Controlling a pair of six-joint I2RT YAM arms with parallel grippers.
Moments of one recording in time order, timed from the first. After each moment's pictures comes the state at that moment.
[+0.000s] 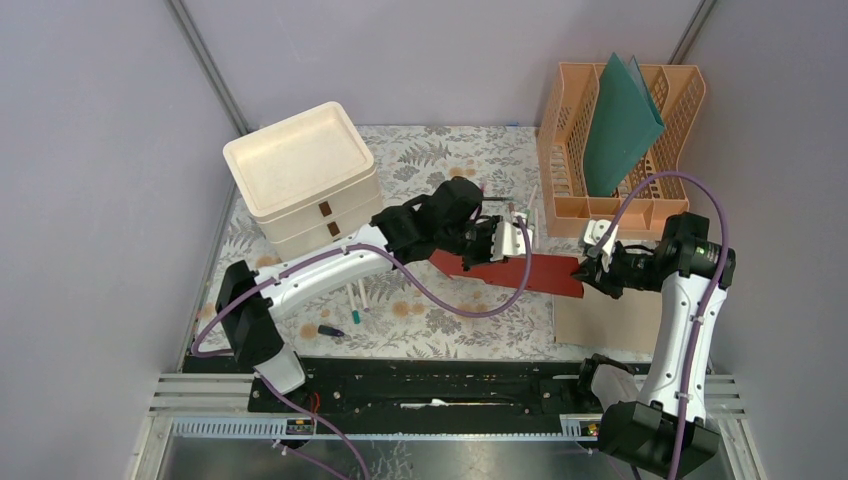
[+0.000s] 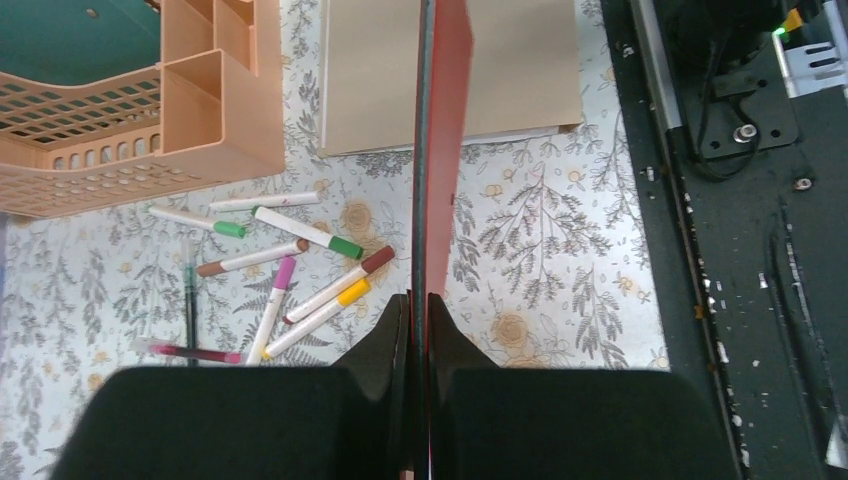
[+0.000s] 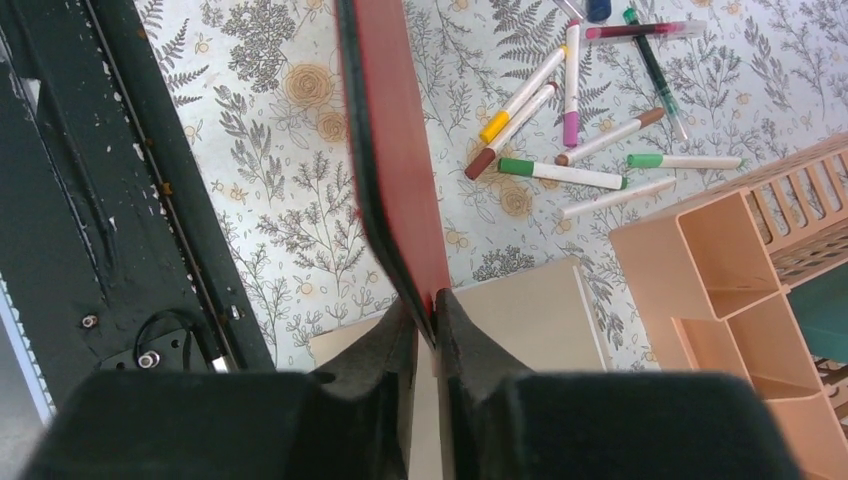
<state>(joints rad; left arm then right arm) -1.00 1.64 1.52 -0.48 0.46 0.59 -0.39 0.98 1.12 -1.54 -0.98 -1.56</state>
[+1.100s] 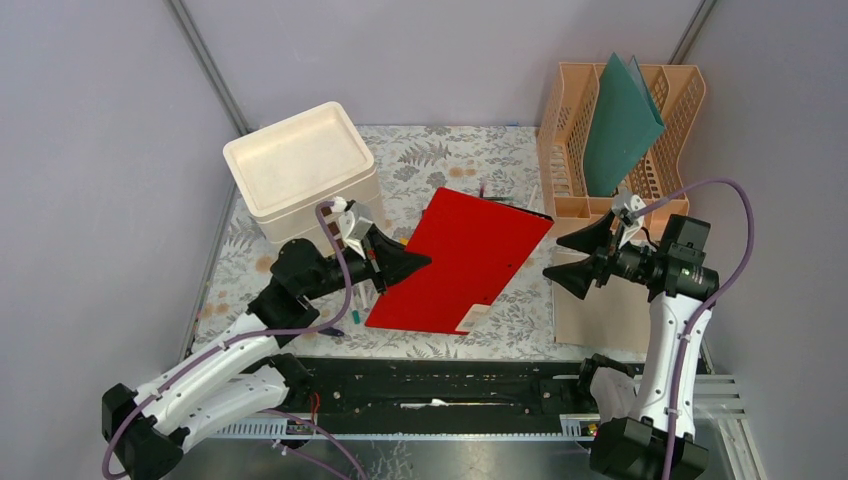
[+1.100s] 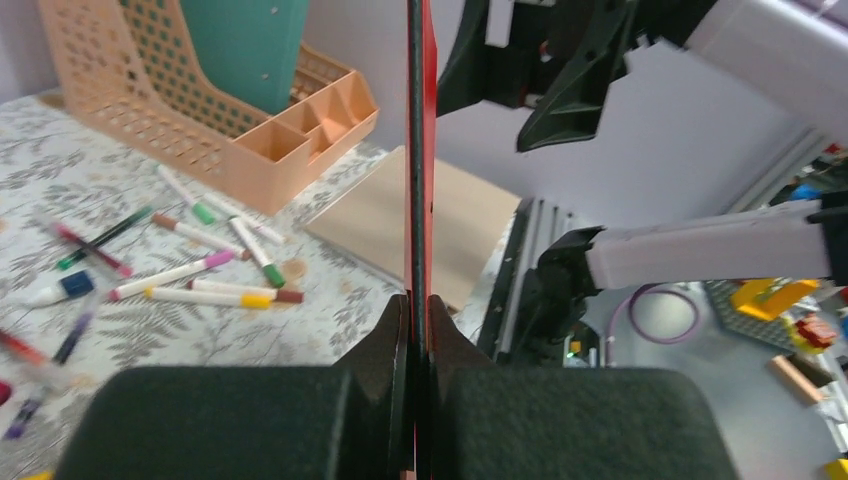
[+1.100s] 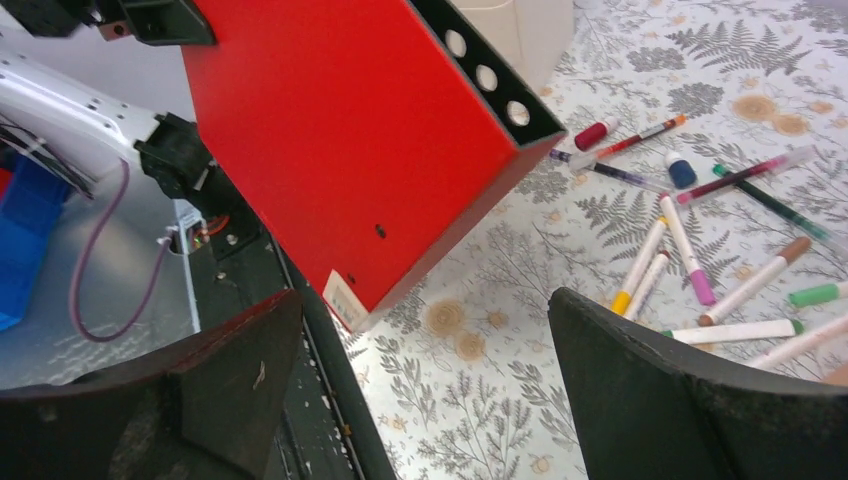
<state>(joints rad) -0.75 0.78 0.65 0.25 0.48 -0.35 -0.39 0.88 0.95 -1.05 -1.44 -0.69</state>
